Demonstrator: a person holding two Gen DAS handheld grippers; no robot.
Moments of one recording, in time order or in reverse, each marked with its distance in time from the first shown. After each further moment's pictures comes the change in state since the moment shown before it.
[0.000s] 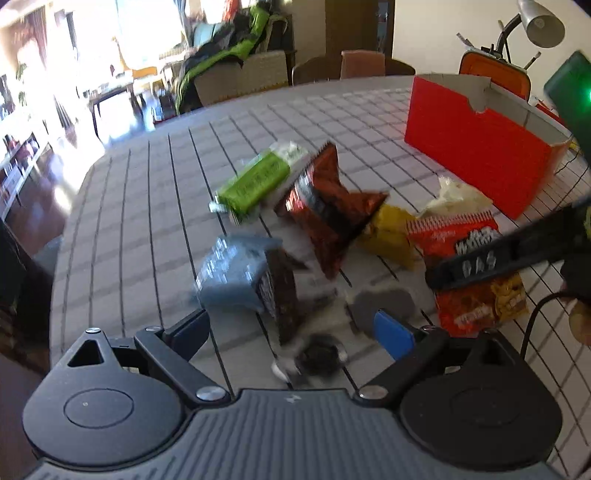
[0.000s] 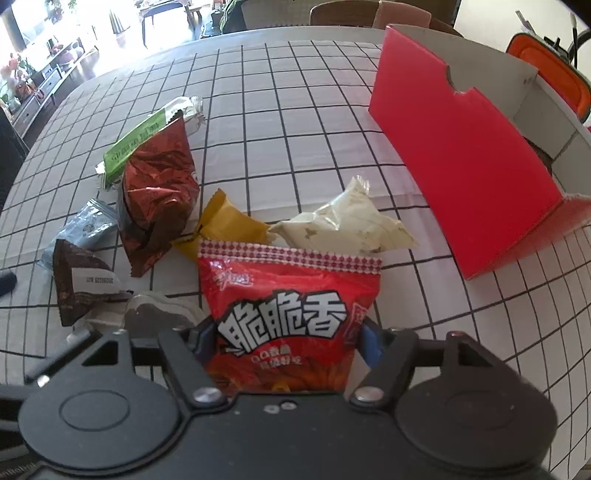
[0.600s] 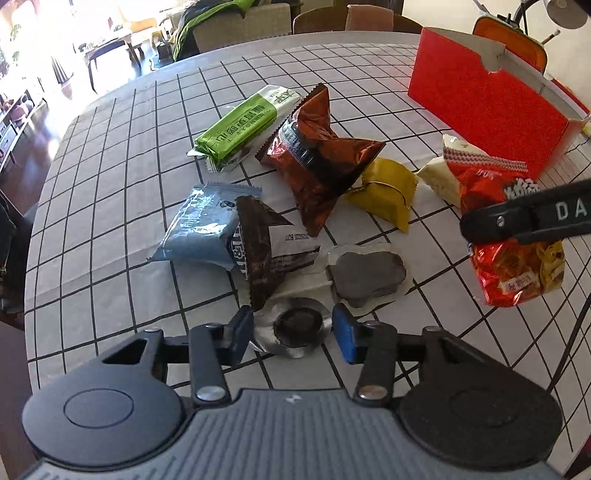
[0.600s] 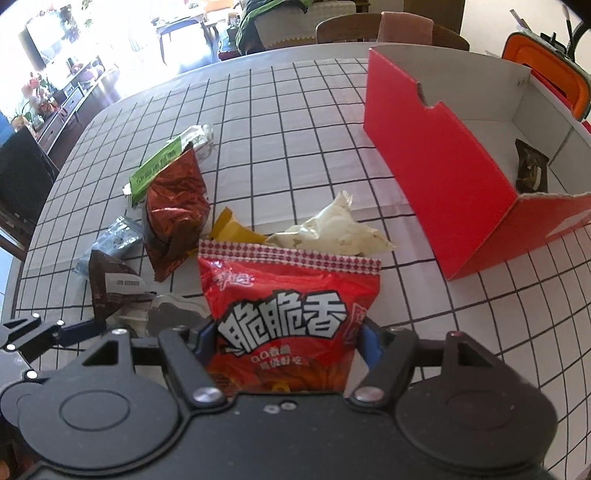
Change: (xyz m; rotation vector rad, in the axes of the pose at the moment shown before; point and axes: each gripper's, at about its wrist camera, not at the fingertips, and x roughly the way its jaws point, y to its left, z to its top) left arm 0.025 -0.014 0.003 -0.035 0.159 0.005; right arm -0.032 -0.022 -0.005 0.017 -0.046 0.087
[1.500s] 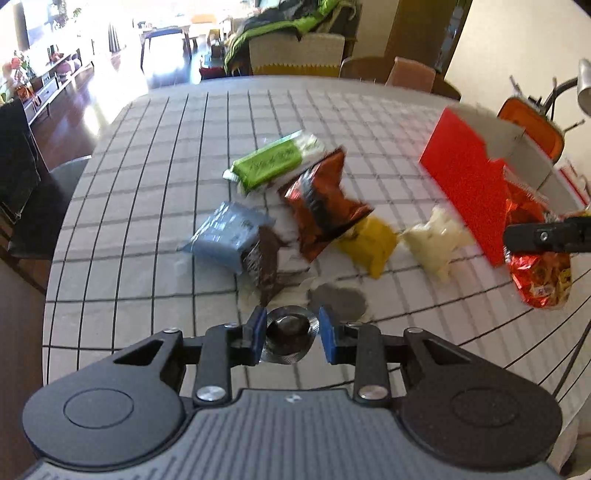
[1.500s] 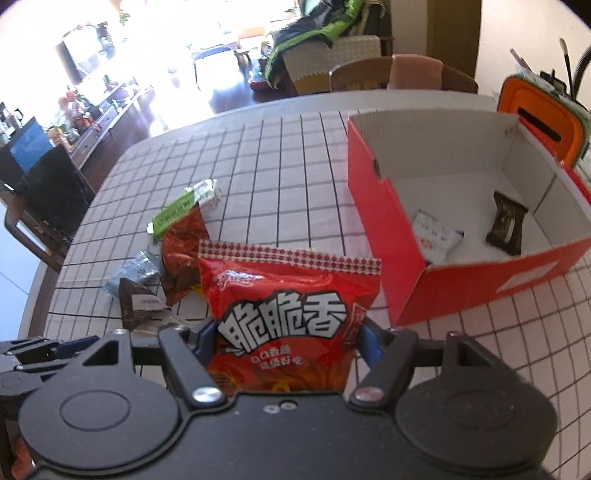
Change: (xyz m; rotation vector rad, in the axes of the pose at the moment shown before) left arm -0.081 -0.007 -0.004 -0.253 -0.093 0.006; right arm -0.066 -0.052 0.023 -0.083 -0.106 0.108
